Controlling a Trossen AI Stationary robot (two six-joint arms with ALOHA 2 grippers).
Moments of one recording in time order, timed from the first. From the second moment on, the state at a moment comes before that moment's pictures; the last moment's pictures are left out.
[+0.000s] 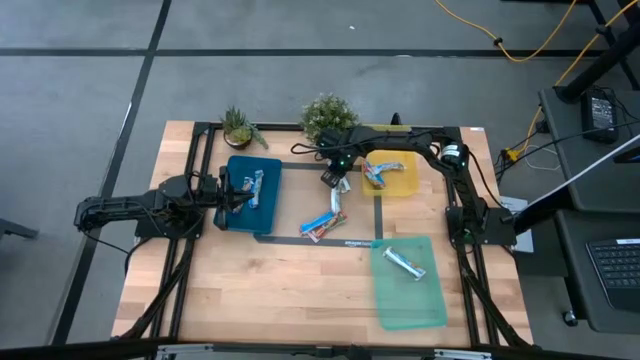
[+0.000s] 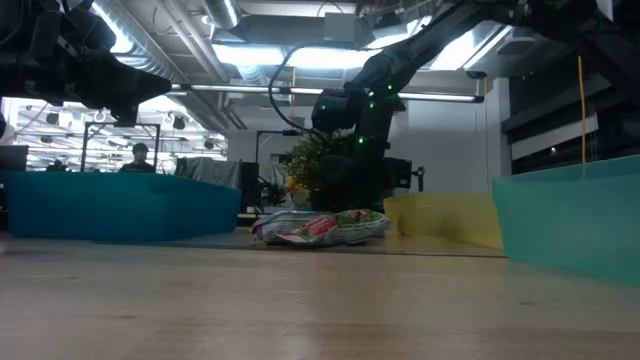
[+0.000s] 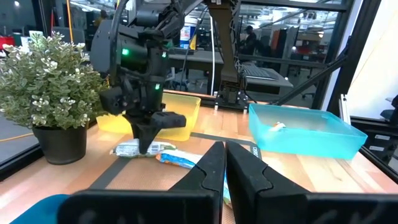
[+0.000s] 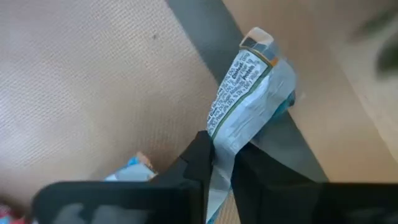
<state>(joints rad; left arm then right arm) 0.12 0.00 0.01 0.02 -0.02 -0.12 -0.41 2.15 1.61 -0.78 -0.05 0.20</state>
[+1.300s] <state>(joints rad) 0.12 0.00 0.01 0.02 -0.02 -0.12 -0.23 1.70 1.61 -1.24 0.05 0.21</state>
